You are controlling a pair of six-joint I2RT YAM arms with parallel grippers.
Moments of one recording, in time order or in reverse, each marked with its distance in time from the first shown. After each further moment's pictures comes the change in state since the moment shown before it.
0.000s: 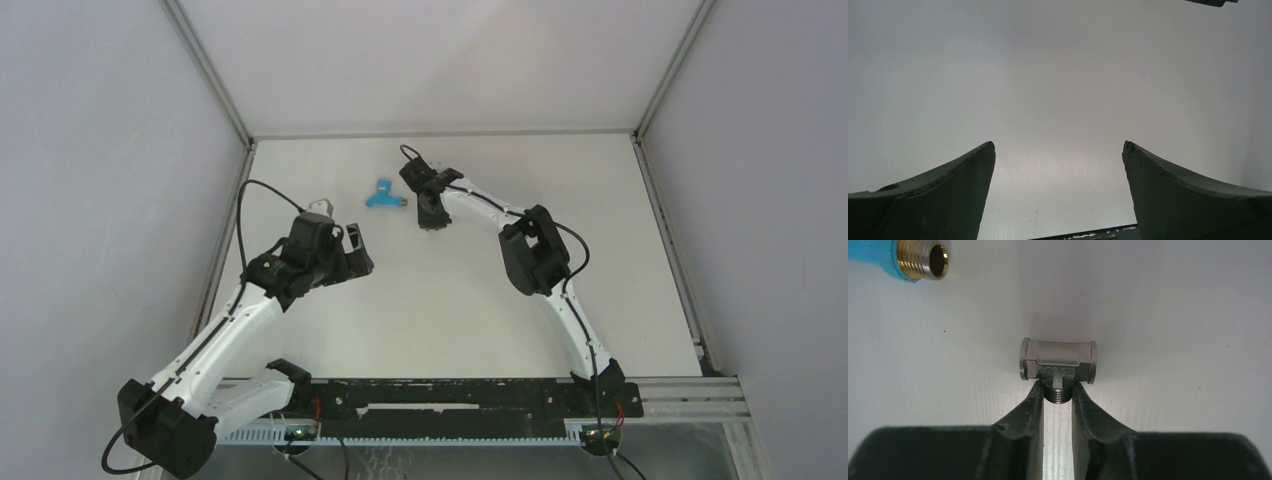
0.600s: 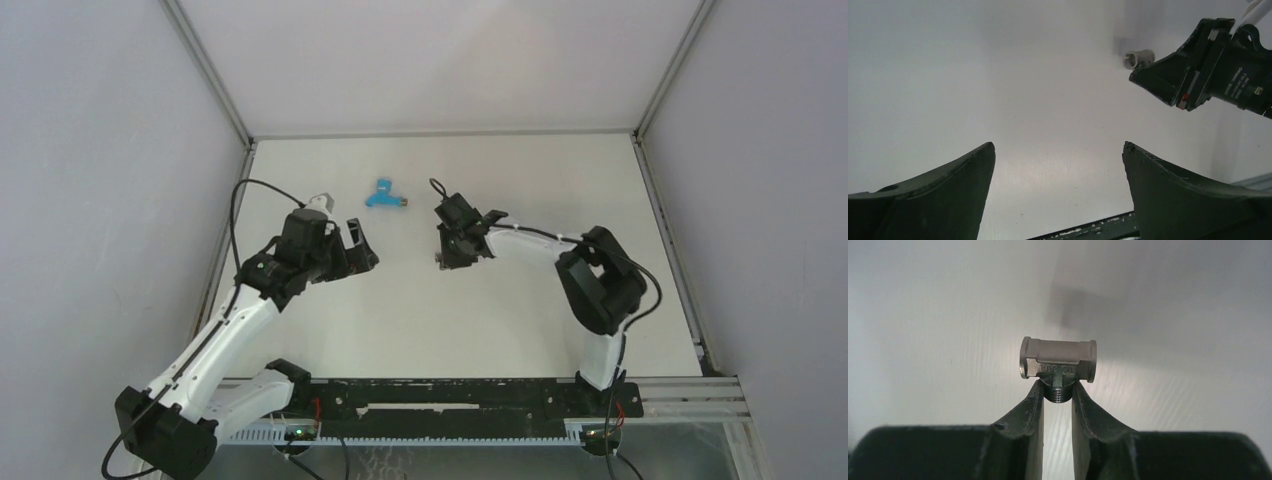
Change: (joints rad) left arm 0.023 -0.034 0.018 0.023 0.075 0.021; right arm 0.034 -0.502 -0.768 0.346 -0.200 -0.014
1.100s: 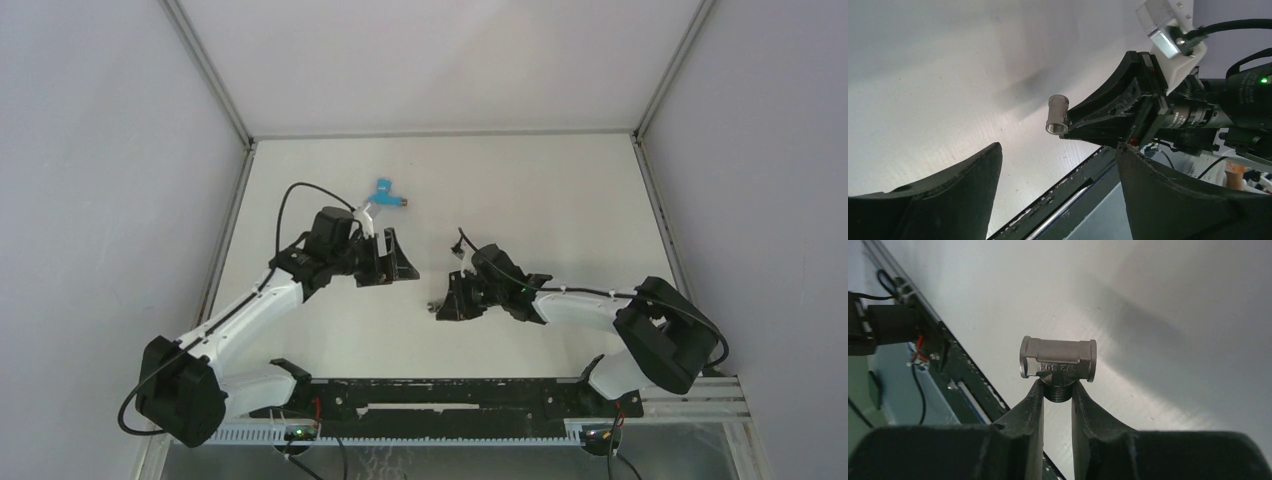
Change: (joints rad) left arm -0.058 0.177 -0.066 0.260 0.478 -0.023; right arm 0.098 -0.478 -0.700 0.526 -0.385 0.025
